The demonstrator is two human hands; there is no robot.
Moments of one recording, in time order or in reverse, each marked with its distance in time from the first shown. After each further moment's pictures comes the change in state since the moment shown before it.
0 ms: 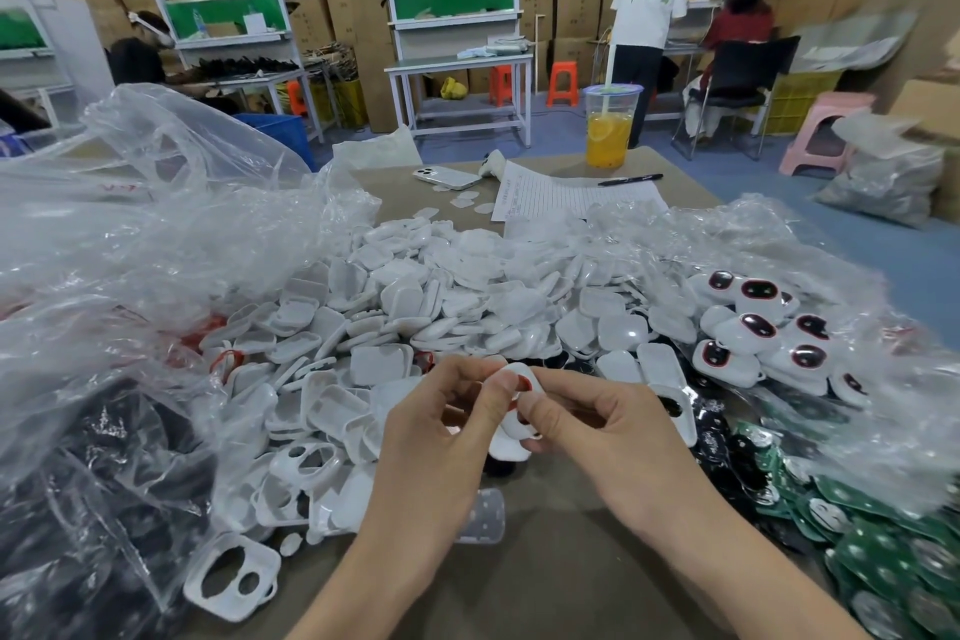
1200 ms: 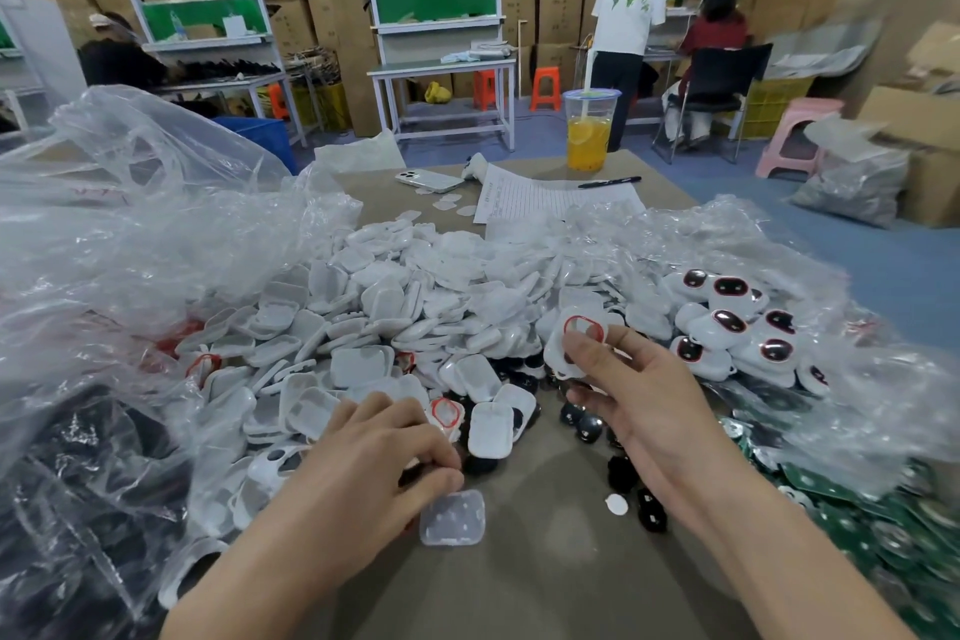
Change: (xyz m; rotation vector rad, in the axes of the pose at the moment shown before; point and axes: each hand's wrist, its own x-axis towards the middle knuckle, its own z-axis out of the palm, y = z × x) left_hand 0.007 -0.008 -0.058 0.921 -0.484 0.319; right_hand 0.017 -0.001 -0.031 0.331 0.336 0.165
